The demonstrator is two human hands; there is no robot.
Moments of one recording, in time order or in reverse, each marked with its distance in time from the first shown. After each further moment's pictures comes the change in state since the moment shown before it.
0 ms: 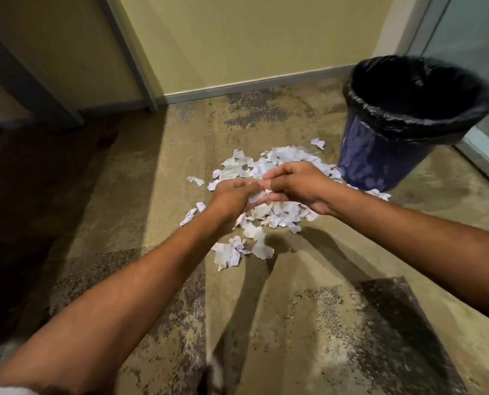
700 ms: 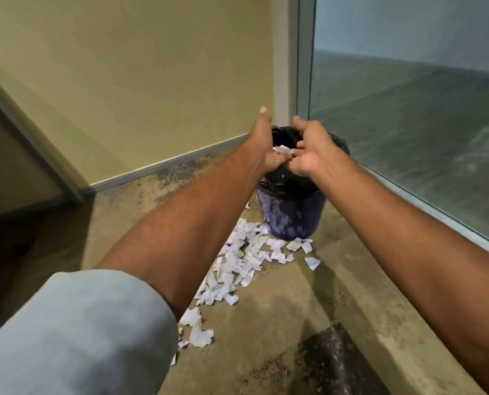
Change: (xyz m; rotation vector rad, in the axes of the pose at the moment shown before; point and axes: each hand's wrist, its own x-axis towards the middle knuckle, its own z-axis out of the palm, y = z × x) left_hand 0.019 0.193 0.321 -0.200 -0.307 -0.094; right_hand -0.042 -0.157 -0.206 0.800 0.534 -0.164
